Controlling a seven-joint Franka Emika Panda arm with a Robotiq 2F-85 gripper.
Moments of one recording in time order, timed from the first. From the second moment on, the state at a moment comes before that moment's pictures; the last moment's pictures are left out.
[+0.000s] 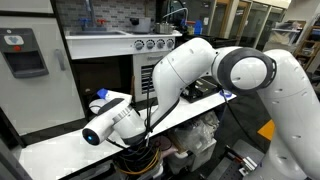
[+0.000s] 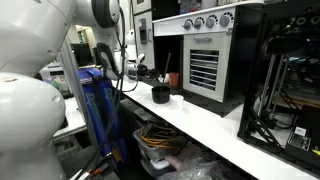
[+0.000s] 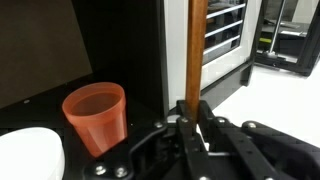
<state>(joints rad) 0.49 0.71 0.29 -1.63 -1.54 1.62 -0.76</state>
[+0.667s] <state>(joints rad) 0.48 0.71 0.26 -1.63 -1.54 1.62 -0.76</state>
